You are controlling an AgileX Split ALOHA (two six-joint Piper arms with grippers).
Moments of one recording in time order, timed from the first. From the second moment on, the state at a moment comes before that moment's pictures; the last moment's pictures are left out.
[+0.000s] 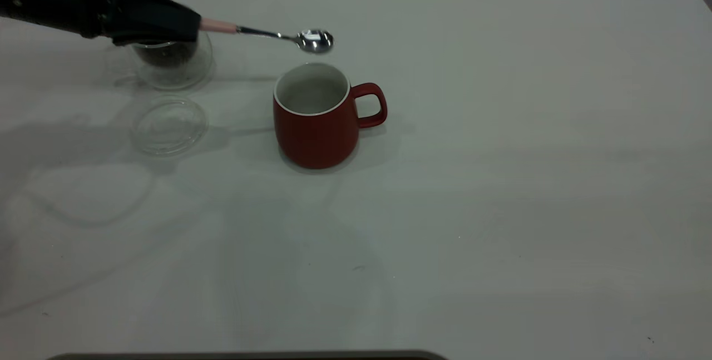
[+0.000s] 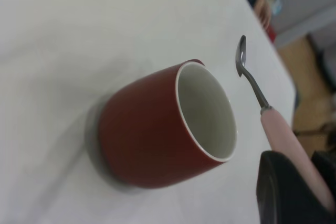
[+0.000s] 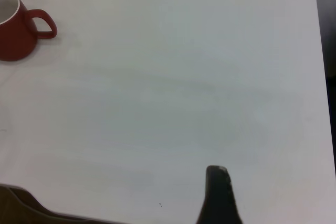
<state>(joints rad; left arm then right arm) 0.17 2.34 -1.28 -1.32 1.14 1.56 0.00 0.03 -0.47 0.11 1.13 -0.17</state>
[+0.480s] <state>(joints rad) 0.43 2.25 -1.19 -1.23 1.15 1.34 0.00 0.03 -0.47 0.11 1.13 -0.17</state>
